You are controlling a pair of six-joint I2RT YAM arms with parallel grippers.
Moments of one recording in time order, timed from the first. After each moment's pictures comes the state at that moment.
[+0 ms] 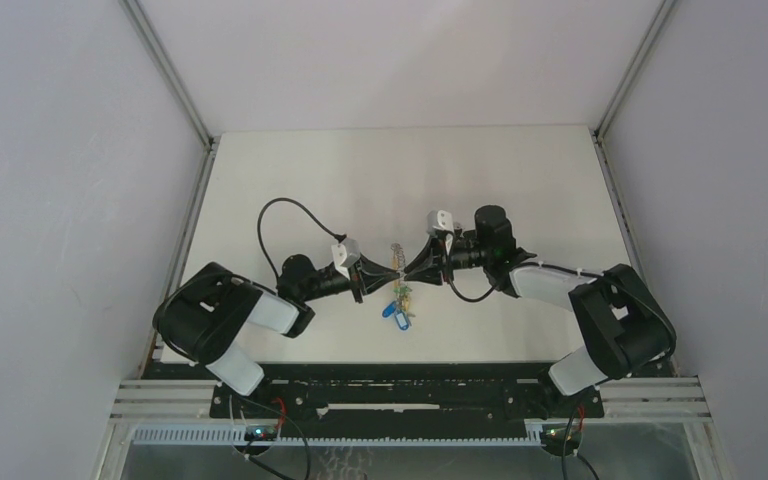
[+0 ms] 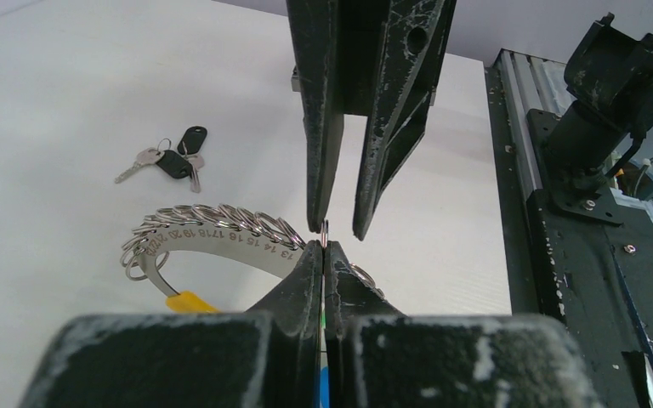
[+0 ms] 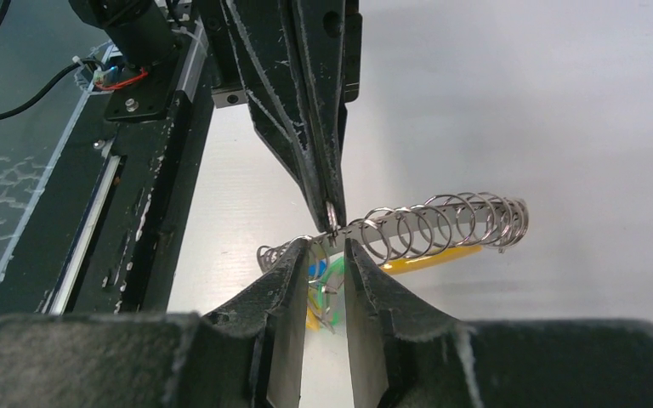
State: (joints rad) left arm -0.56 1.60 0.31 1.39 0.76 -0.20; right arm 0.47 1.50 0.64 0.50 -1.11 -0.17
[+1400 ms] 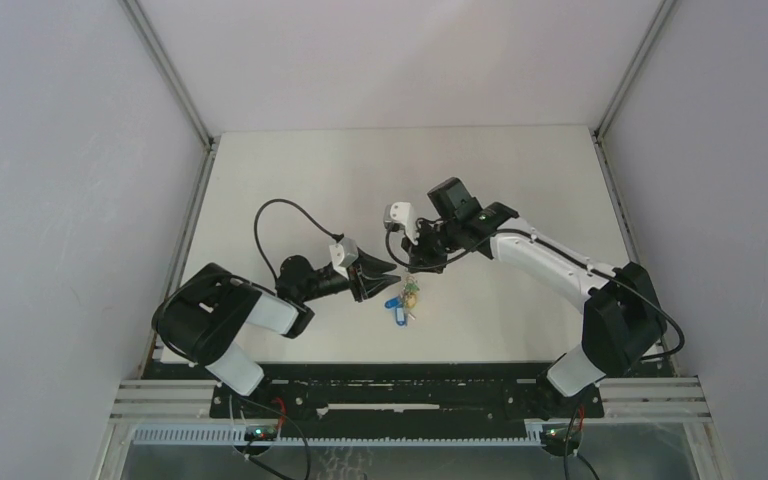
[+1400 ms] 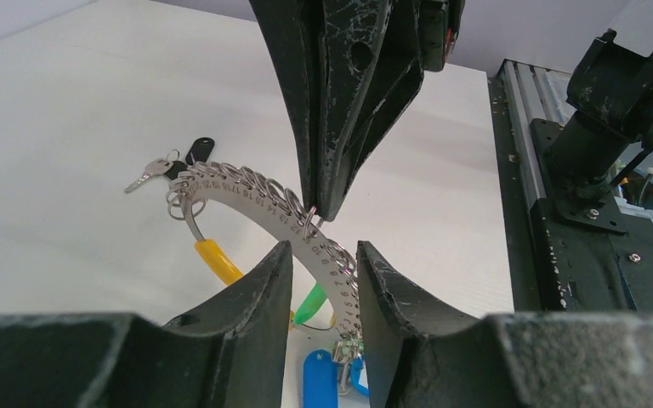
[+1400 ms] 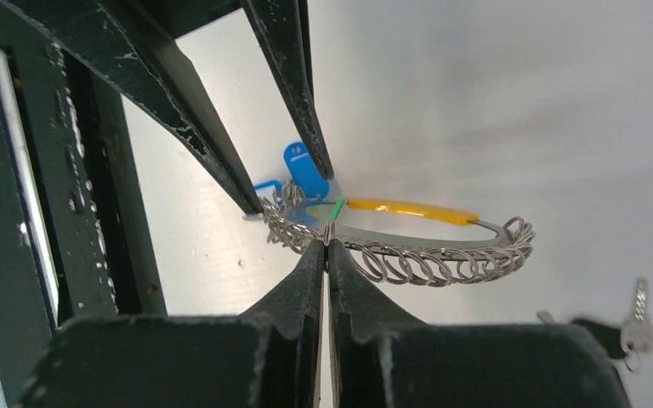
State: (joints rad) left arm -0.56 1.60 0.31 1.42 0.74 -0.21; right arm 0.64 1.53 1.15 -0.56 -0.62 -0.50
